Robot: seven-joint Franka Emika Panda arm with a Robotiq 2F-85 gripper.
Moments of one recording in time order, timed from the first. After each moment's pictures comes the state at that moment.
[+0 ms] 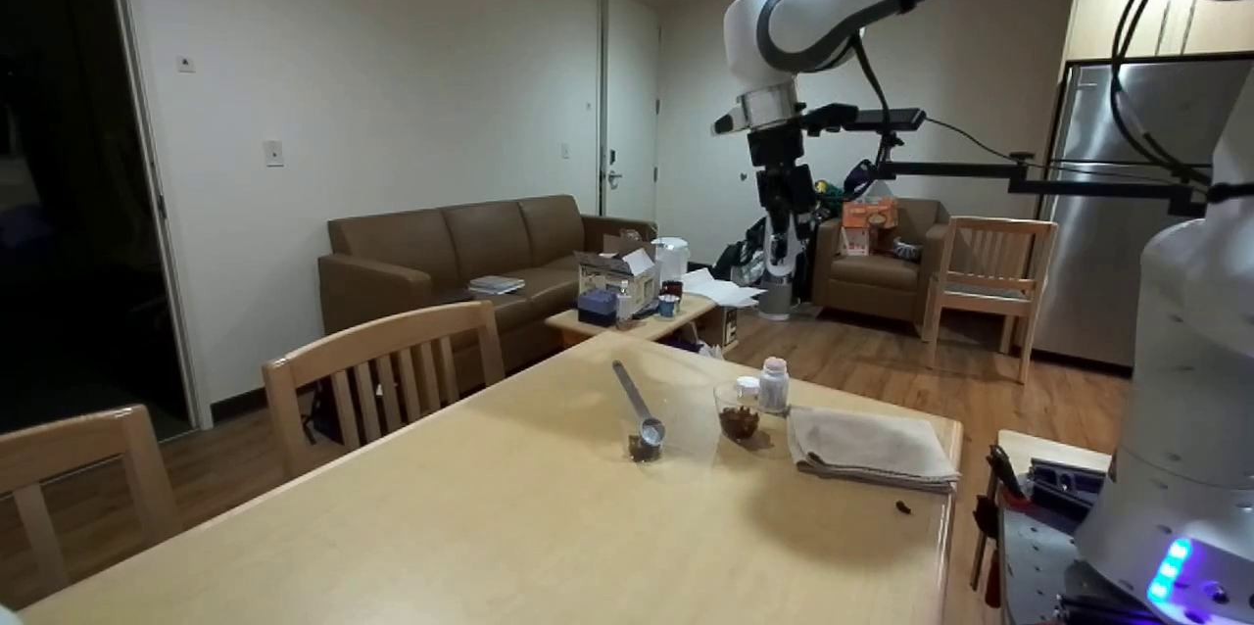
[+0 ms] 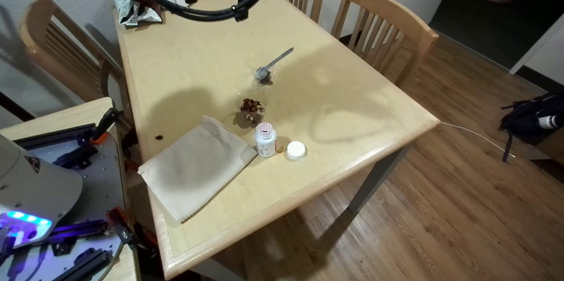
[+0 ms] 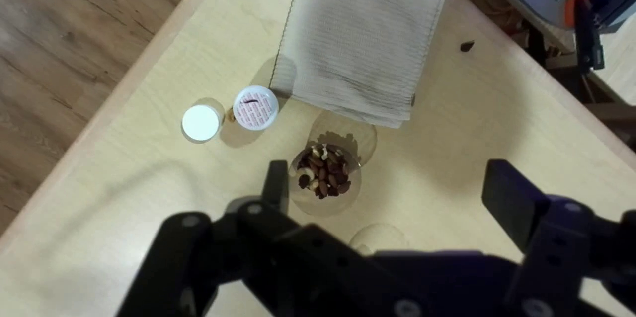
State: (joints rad) arm 0.04 -0.14 -0.11 -2.06 -0.11 1.69 -0.68
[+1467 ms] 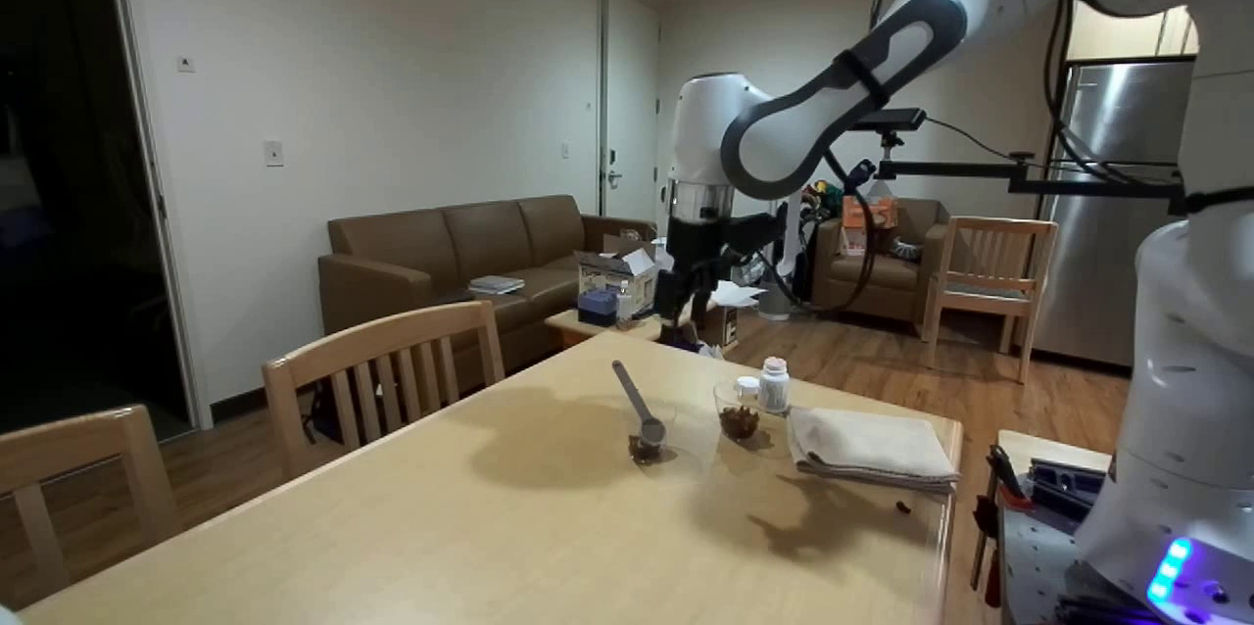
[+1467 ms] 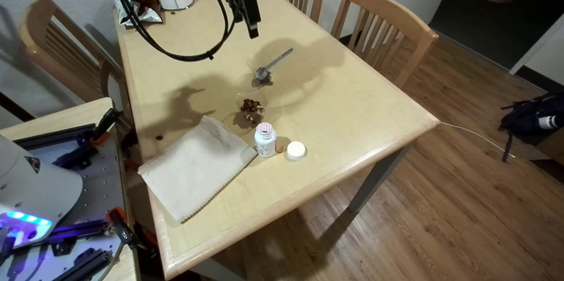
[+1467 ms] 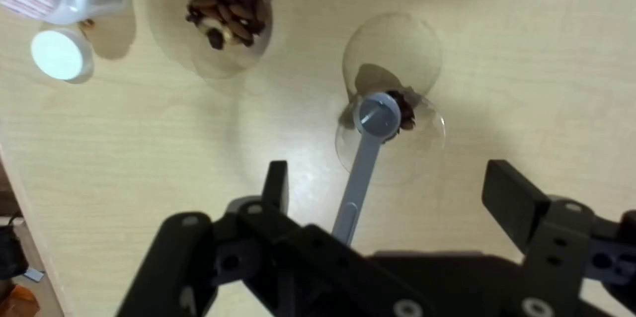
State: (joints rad) arm 0.10 0.07 0.09 -2.22 -0.08 2.37 0.27
